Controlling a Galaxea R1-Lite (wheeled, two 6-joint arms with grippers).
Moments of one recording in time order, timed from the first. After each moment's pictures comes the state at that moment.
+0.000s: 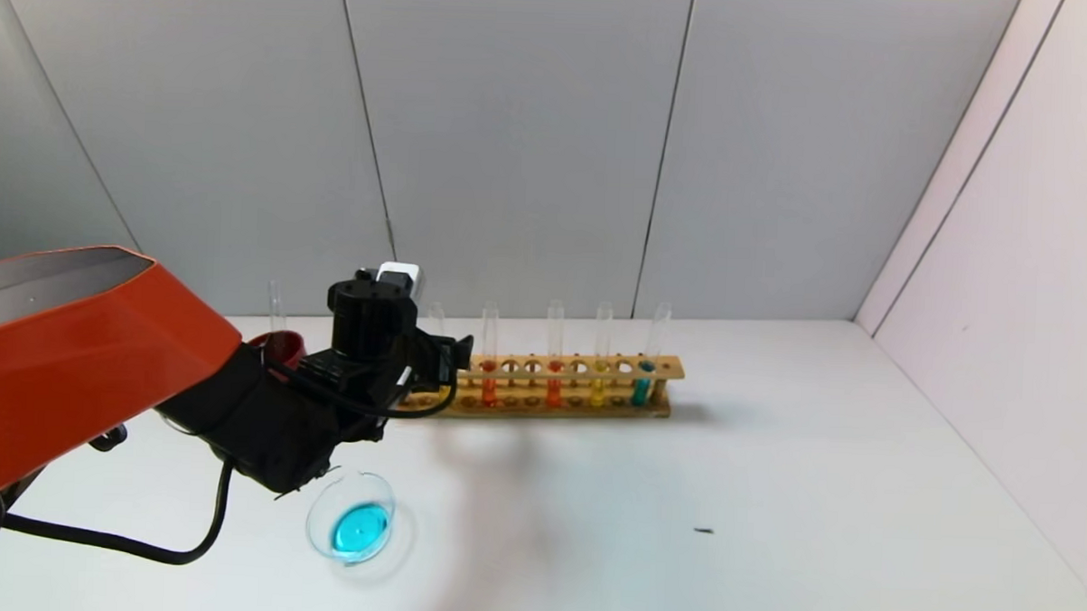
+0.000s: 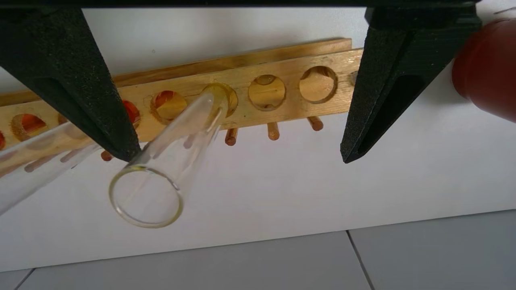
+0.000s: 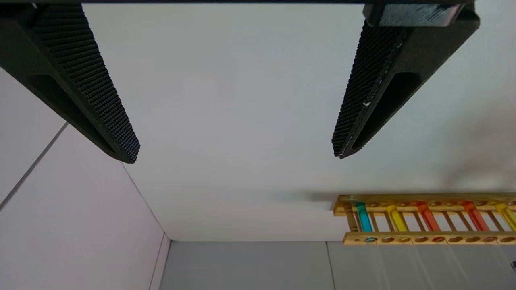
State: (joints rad) left arm -0.44 2.10 -0.90 -0.92 0.29 -0.11; right arm 0.00 0.00 0.00 -0.01 0.01 0.00
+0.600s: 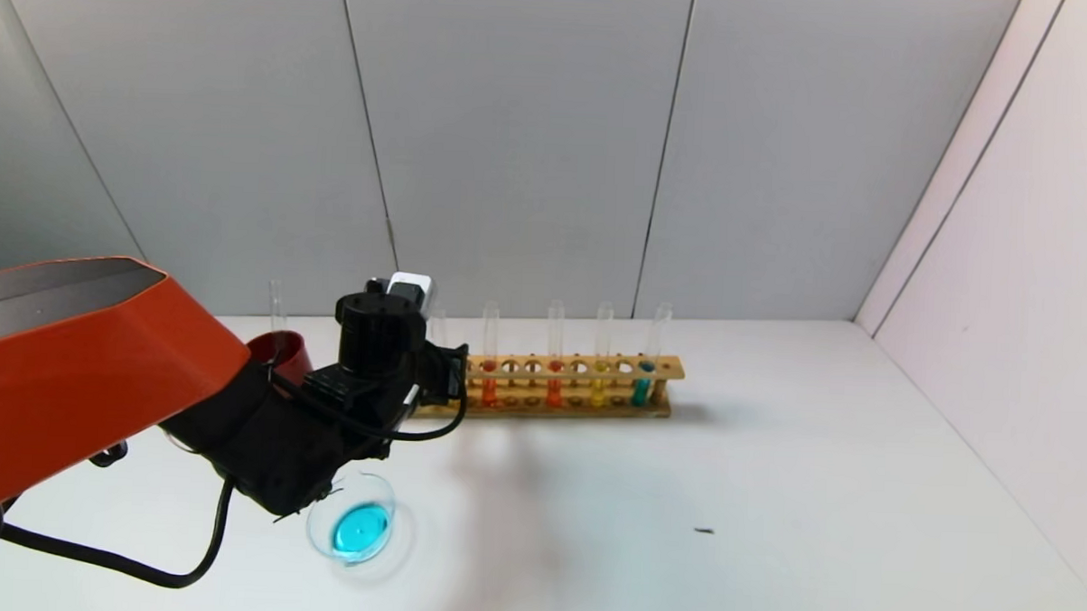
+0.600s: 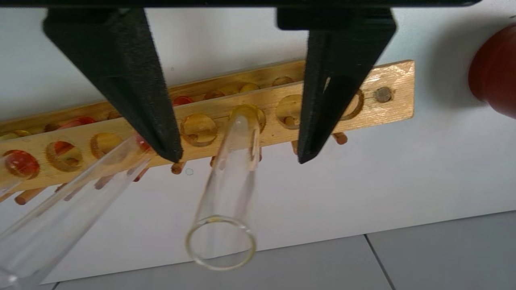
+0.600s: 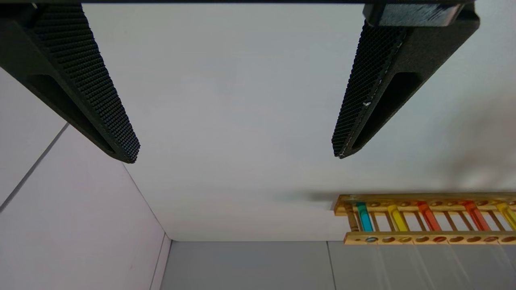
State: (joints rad) left arm -0.48 2.09 -0.85 -0.96 0.30 -0.10; right arm 0.00 0.00 0.00 -0.01 0.01 0.00
